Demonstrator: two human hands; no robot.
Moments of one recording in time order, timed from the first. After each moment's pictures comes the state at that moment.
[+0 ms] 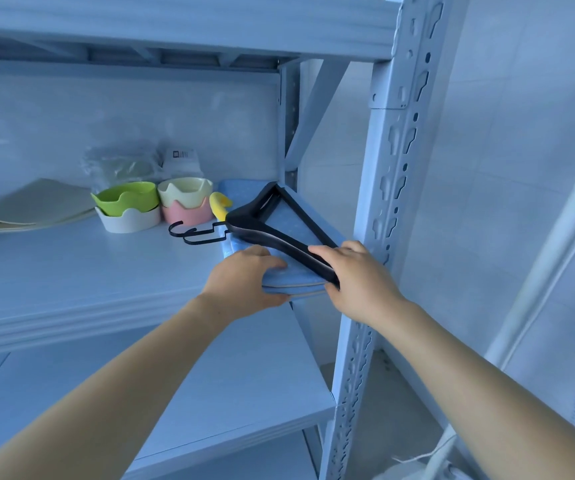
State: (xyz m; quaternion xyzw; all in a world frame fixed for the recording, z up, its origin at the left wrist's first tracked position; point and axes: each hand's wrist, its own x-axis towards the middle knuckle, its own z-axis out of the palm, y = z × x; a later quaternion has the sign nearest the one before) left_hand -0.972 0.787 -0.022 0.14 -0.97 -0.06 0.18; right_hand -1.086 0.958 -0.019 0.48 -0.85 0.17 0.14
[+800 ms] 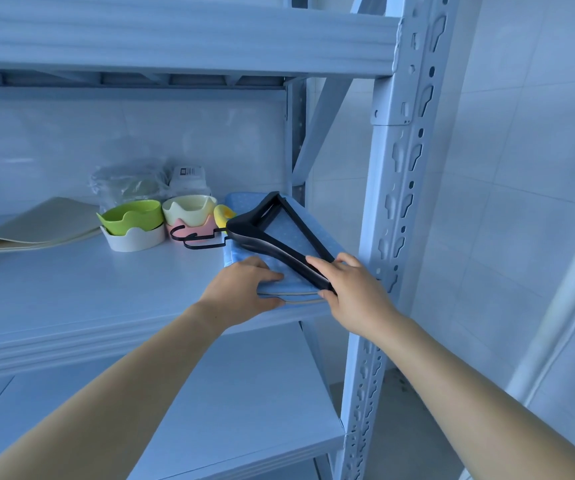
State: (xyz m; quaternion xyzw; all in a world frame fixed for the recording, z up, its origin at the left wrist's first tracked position) left_hand -0.999 0.762 -0.019 0.15 -0.97 -0.09 0.16; right_hand -1.120 0.936 -0.027 0.53 -0.81 0.22 0.15
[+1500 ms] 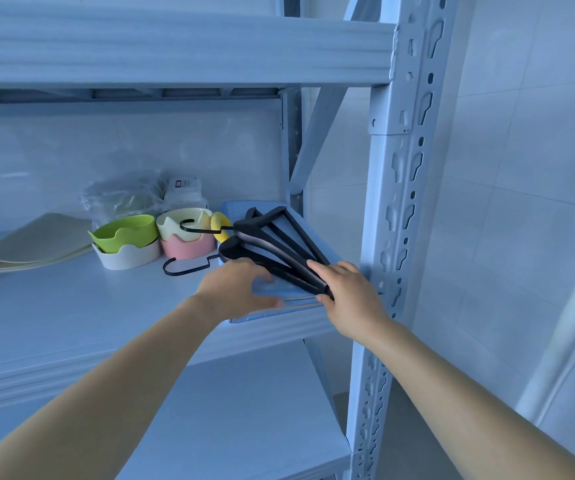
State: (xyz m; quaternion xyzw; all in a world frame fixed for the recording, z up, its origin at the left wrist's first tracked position) left_hand -1.026 0.735 -0.001 0.19 -0.97 -0.06 0.13; right_hand -1.143 0.912 -0.031 0.49 -0.81 0.28 0.15
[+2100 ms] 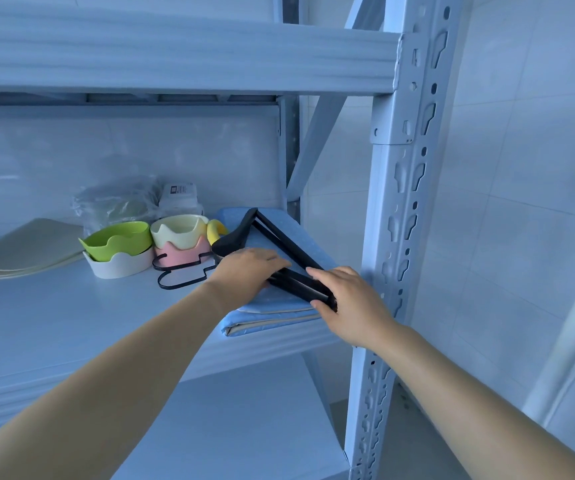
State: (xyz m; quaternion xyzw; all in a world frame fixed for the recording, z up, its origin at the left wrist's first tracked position) left_hand -1.062 0.722 0.014 0.05 -0.98 0.11 0.15; right_hand -1.151 0.913 -0.023 0.51 -0.80 0.28 0.15
